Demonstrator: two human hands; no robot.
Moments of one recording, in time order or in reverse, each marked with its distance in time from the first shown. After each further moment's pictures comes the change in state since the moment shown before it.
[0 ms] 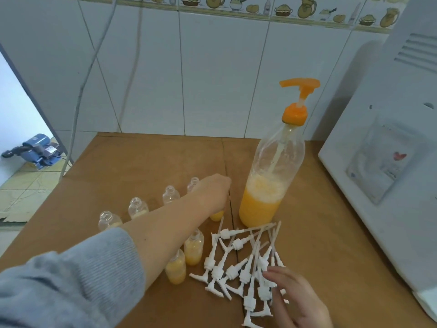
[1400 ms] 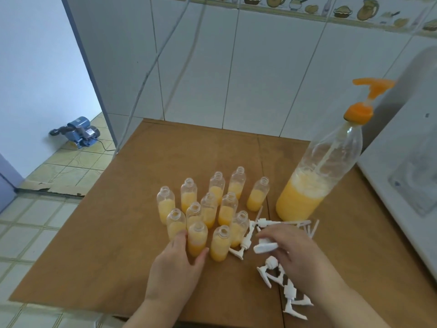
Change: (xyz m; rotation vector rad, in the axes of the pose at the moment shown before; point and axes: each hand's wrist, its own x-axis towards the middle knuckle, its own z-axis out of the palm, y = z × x) left_hand -0.196 -0.071 0.118 -0.577 0.553 -0.435; right_hand 0.064 -0.036 0.039 -0.183 -0.523 -0.196
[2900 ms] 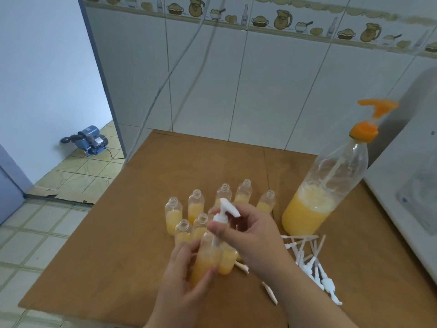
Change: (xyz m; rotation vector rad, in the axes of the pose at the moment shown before) left_hand -0.012 0.007 -0.025 -0.778 -0.027 0.159; right_hand 0.059 -0.111 -0.012 0.876 -0.032 0.239
